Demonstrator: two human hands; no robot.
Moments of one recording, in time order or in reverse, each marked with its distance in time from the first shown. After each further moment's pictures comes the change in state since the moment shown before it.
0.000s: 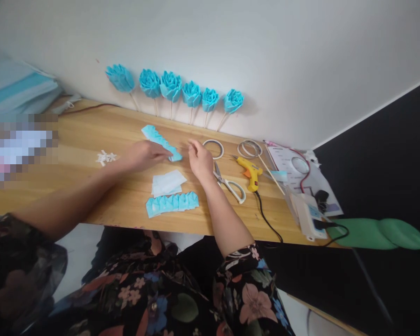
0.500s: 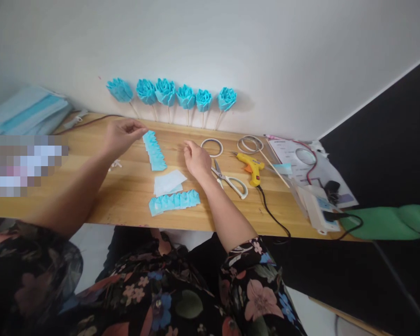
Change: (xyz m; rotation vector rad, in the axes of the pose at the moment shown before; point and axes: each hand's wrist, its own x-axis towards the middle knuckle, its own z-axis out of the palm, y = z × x) left_hand 0.015 0.010 -0.048 0.010 0.326 -0.060; right_hand -0.007 -0.017 -0.001 -0.185 -0.064 -0.014
